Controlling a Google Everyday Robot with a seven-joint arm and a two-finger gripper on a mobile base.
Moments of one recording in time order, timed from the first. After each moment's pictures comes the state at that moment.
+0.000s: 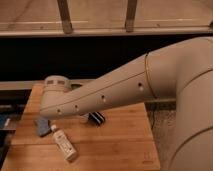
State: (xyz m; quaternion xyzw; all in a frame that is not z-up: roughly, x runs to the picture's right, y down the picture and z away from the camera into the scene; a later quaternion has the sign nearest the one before) arm -0.190 0.102 0.656 -0.17 -0.02 0.41 0.90
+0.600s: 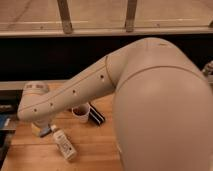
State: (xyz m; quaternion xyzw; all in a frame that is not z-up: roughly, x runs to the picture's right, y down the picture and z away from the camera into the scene) arm -0.283 0.166 0.675 -0.27 -0.03 0.30 0.91
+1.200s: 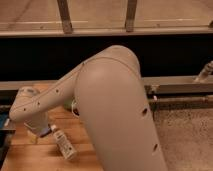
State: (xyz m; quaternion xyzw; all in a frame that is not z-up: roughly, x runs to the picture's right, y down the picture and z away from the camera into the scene) arm -0.309 0.209 0.713 -0.31 0.02 0.25 0.92
